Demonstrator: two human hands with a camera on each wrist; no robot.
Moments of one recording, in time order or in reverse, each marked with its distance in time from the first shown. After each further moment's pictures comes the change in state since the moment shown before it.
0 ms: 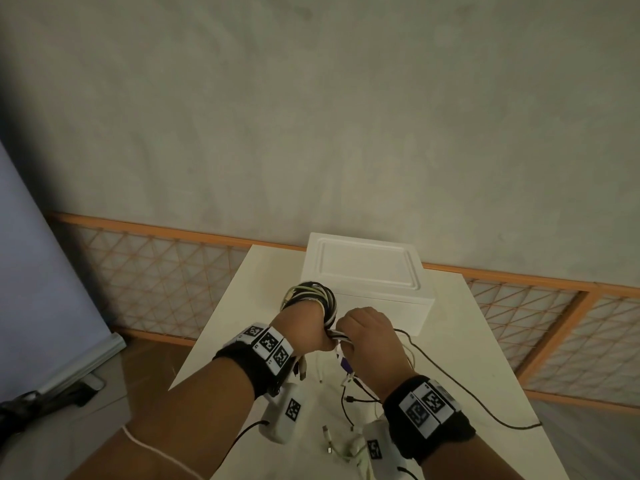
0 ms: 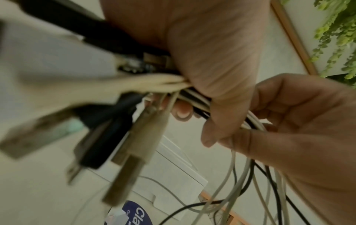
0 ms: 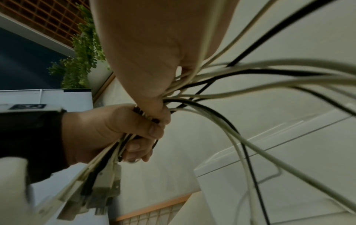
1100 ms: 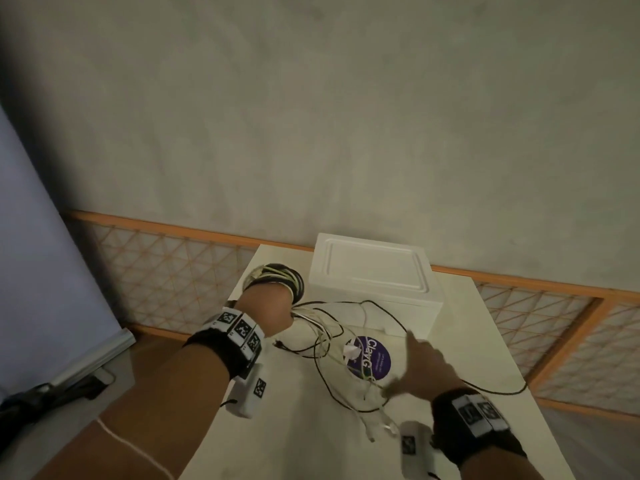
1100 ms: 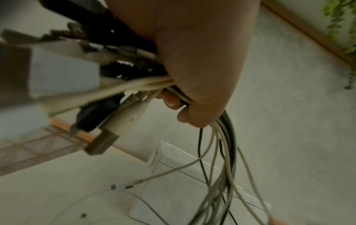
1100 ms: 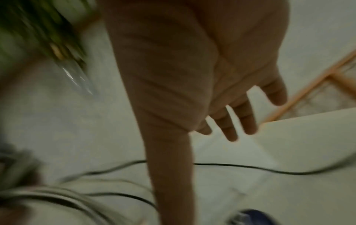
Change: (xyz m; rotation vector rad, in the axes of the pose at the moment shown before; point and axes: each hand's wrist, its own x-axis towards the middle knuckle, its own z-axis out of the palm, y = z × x) left_hand -0.033 -0.052 -0.033 0.194 0.355 0.029; right_hand -0.038 0.056 -0.015 0.011 -0.646 0.763
